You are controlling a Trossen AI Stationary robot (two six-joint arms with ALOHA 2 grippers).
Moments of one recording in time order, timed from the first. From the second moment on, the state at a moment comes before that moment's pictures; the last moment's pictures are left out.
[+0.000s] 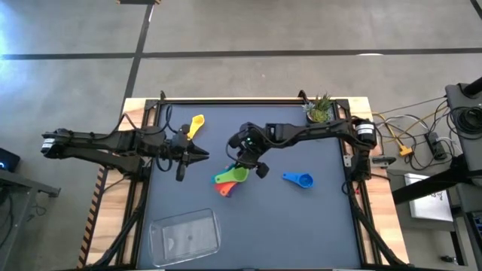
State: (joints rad) left arm -0.04 0.84 0.76 -0.25 -0.04 -0.12; right arm -0.15 1.88 1.39 -0.30 -0.44 -0.93
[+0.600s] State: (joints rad) left arm -0.04 0.85 0.76 -0.24 -0.04 -0.12; right arm -0.15 1.90 1.39 -0.26 -0.44 -0.99
